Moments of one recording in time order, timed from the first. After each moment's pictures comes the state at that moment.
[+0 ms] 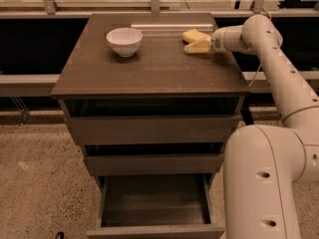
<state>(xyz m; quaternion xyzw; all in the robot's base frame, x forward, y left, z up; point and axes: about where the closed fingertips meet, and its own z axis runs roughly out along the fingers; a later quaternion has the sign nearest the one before) 0.915 -0.194 0.824 -0.27 0.80 0.14 0.52</state>
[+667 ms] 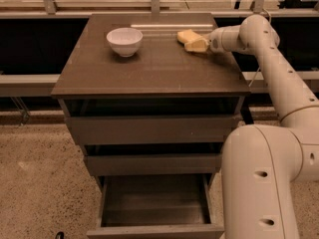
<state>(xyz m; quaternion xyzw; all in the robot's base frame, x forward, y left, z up) 0.917 -0.186 0.816 -0.27 0.80 0.14 0.51</state>
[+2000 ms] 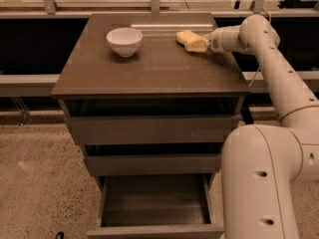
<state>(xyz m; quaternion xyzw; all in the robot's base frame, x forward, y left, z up) 0.917 -0.186 0.817 -0.27 0.80 0.14 0.51</state>
